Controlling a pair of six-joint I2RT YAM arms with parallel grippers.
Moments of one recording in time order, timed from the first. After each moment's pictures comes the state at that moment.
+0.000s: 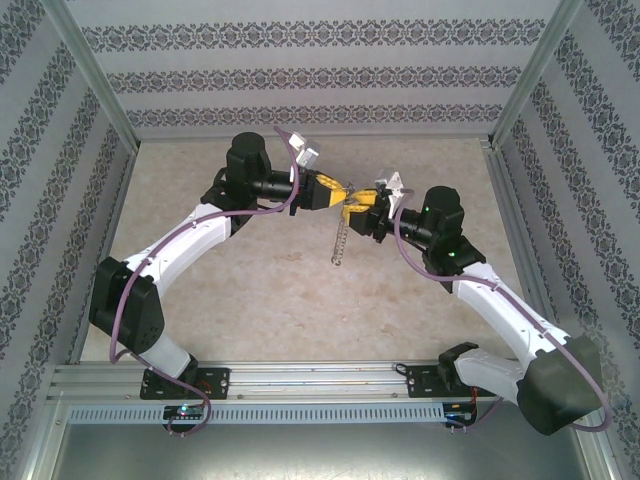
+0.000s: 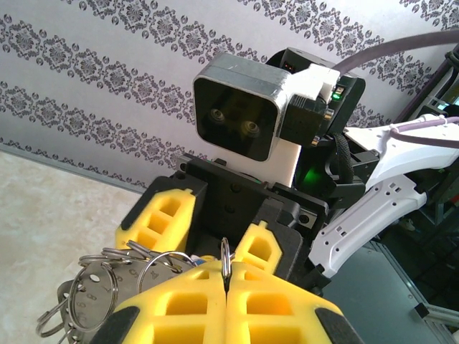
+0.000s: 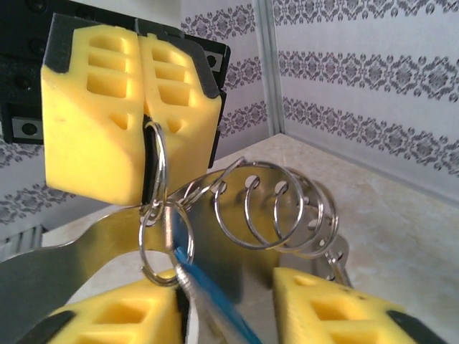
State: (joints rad) left arm -0.47 1.59 1.32 0.19 1.16 -0.32; right arm 0.38 1.11 0.77 0.25 -0.71 0.13
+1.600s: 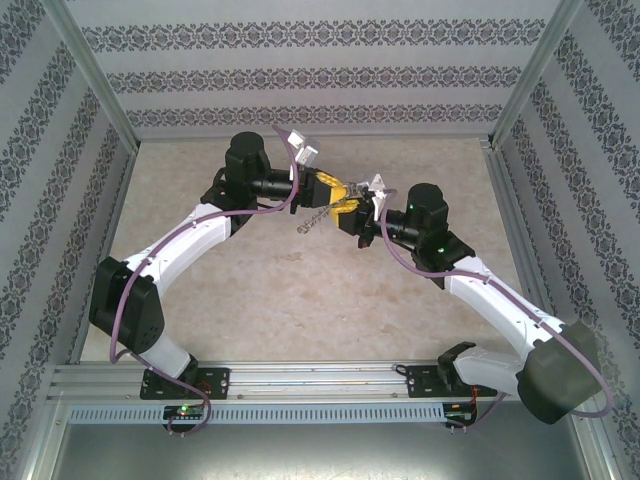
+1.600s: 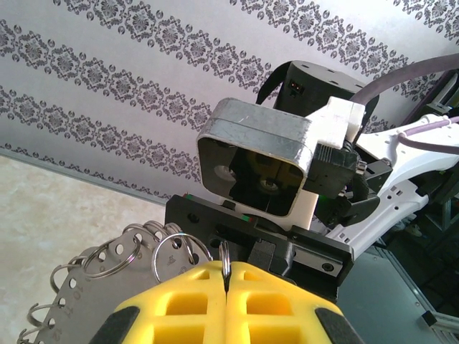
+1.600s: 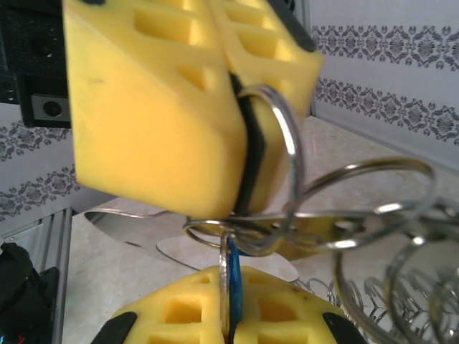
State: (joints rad) left arm -0.47 1.59 1.32 0.22 1.14 -0.34; right arm 0.47 1.16 0.83 0.19 -0.69 0.13
